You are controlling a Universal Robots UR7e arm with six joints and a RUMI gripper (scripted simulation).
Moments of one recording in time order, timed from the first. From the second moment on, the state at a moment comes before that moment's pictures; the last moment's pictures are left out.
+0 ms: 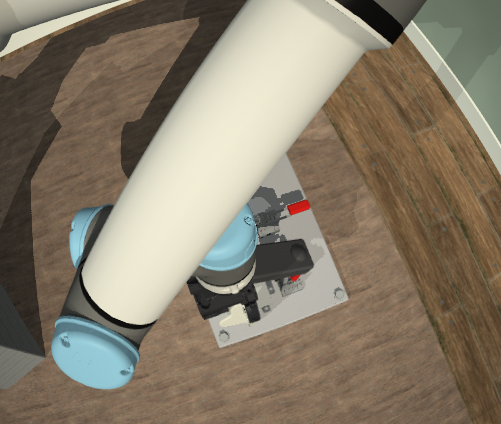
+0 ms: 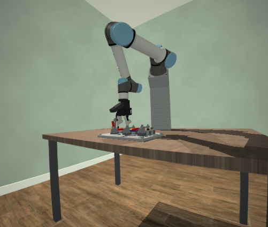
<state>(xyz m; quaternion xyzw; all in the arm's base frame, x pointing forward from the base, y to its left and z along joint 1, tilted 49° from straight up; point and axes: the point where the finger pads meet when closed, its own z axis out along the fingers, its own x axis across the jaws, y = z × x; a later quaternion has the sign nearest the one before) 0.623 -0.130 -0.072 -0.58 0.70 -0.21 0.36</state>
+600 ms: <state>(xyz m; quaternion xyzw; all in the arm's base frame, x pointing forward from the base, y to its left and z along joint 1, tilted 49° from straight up) 0.628 -0.129 -0.076 -0.58 0.70 -0.21 0.36</state>
